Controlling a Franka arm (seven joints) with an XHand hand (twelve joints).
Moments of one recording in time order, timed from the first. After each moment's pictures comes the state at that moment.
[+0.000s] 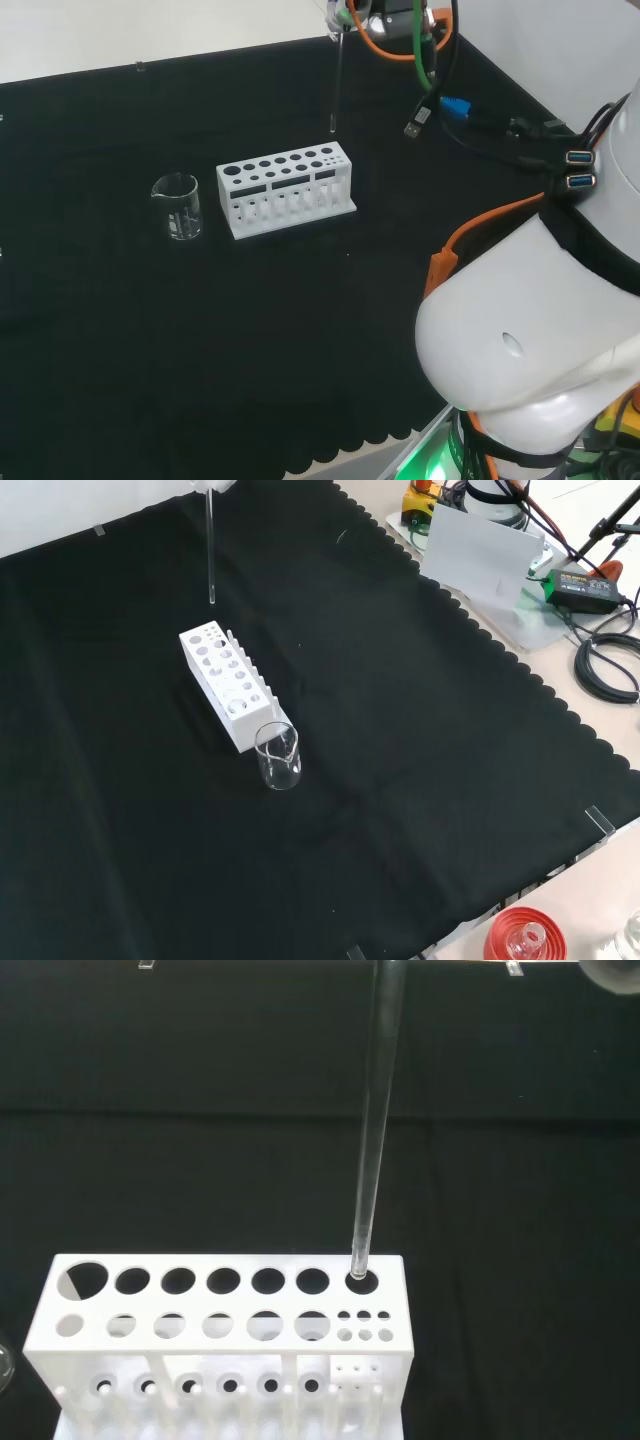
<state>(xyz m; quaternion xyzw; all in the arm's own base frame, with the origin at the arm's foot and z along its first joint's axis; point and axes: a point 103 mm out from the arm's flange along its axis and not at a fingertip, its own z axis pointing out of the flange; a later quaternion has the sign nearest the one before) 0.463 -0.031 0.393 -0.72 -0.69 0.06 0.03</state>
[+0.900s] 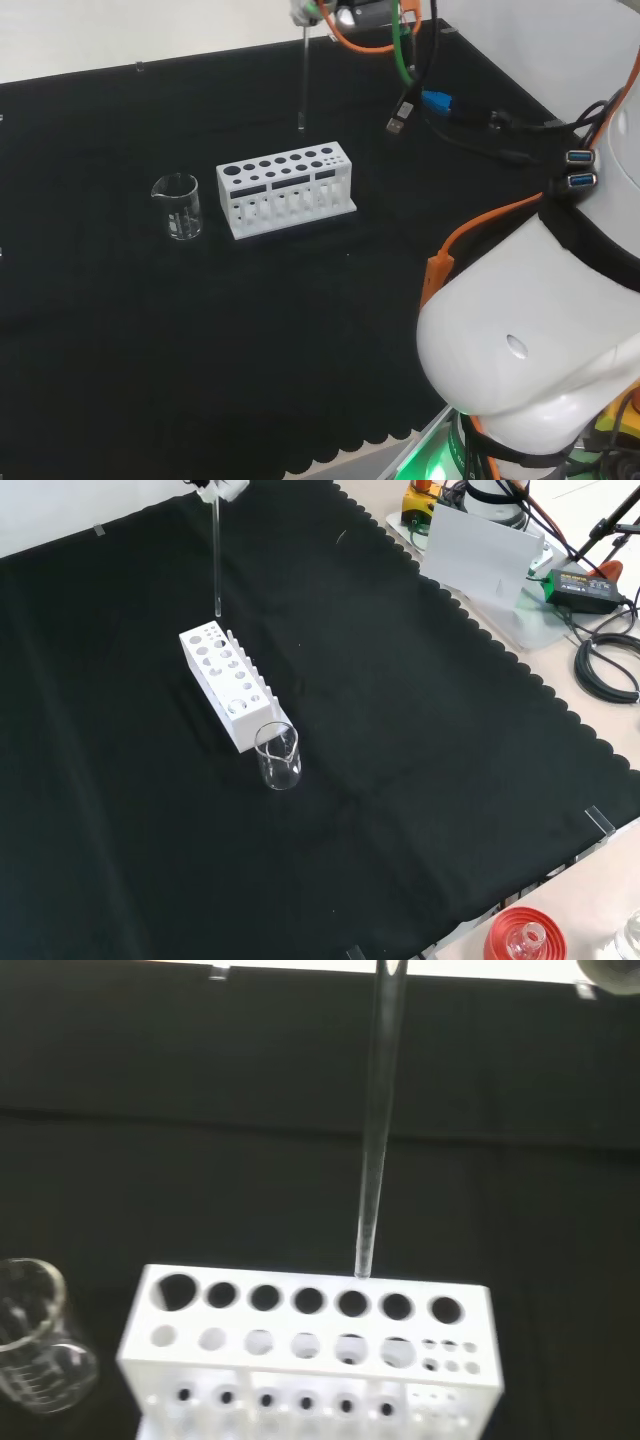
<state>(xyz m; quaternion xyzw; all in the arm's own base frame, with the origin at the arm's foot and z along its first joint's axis) 0.472 0.017 0.405 -0.69 -0.72 0.06 0.03</state>
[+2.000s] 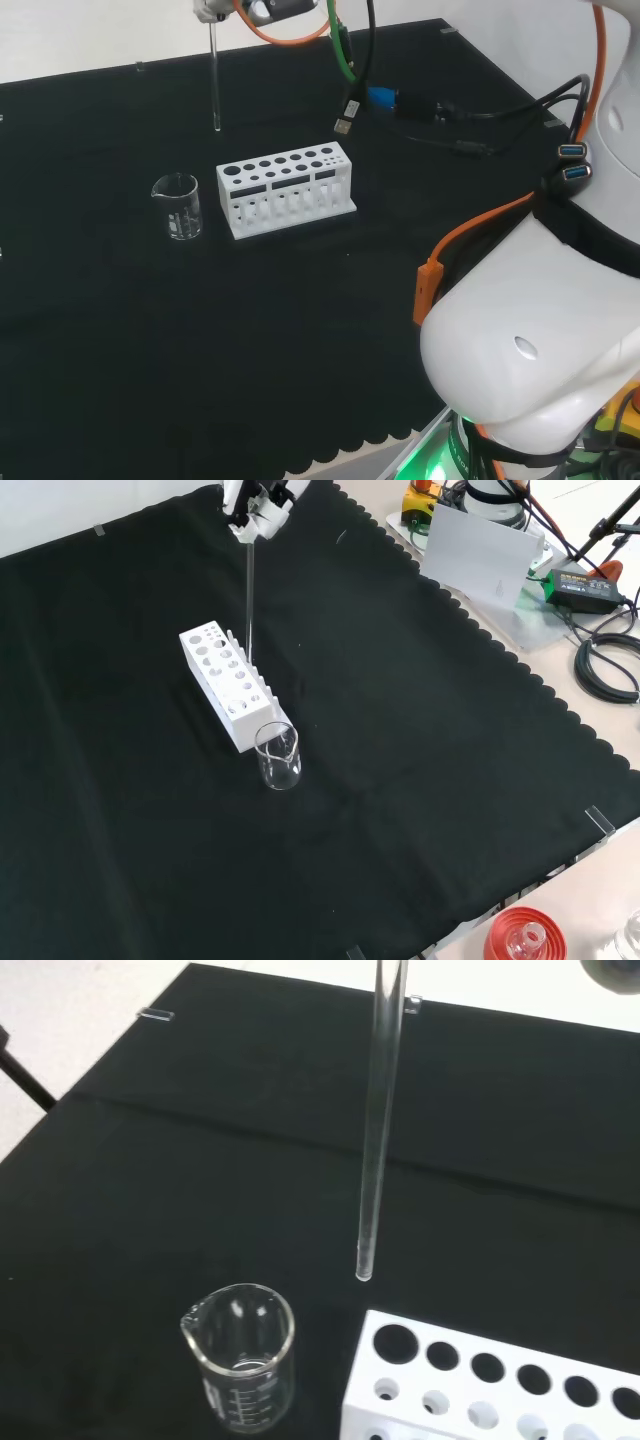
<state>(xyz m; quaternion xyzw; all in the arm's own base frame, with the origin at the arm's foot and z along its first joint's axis) 0.482 0.127 0.423 -0.61 -0.79 0.05 0.02</state>
